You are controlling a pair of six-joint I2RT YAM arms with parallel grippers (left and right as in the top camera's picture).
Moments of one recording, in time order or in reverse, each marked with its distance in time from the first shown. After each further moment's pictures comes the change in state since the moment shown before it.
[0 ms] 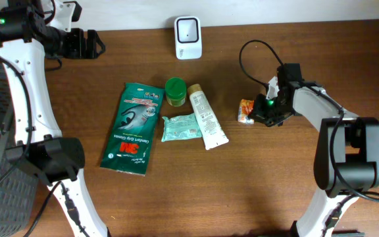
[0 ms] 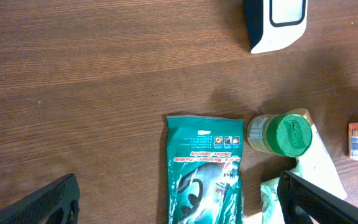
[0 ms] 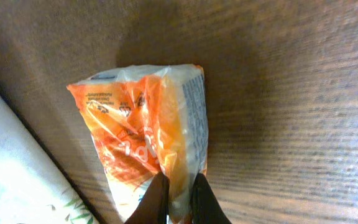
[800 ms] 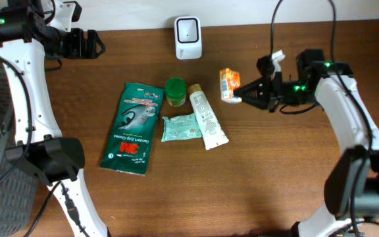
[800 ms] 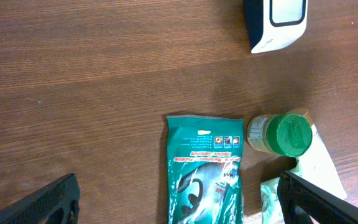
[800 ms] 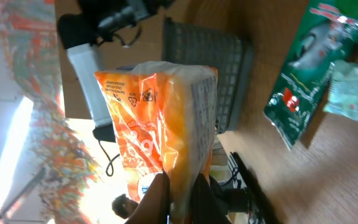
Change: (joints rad) left arm 0.000 0.000 0.000 0.000 0.000 0.000; right arm -0.046 -0.198 0.223 -0.541 -1.084 -0.426
